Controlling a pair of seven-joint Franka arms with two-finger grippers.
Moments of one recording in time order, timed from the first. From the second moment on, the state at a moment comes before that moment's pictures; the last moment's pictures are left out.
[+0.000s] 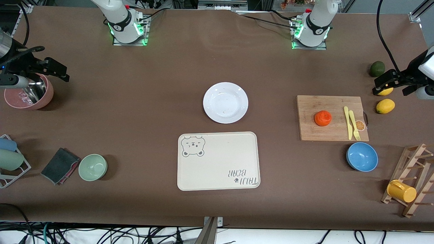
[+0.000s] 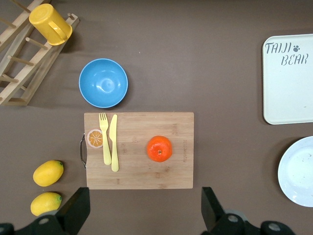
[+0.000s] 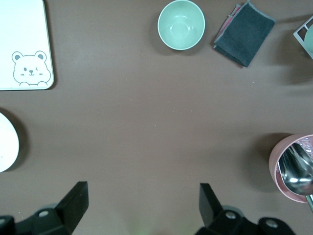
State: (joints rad) left arm 0.07 0.02 -0.05 -1.60 -0.02 1.63 0.02; right arm 0.01 0.00 0.02 -1.60 0.02 1.55 0.02
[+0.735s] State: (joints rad) left arm 0.07 0.02 -0.05 -1.60 -0.02 1.65 0.02; right arm 0.01 0.00 0.02 -1.60 0.02 1.55 0.02
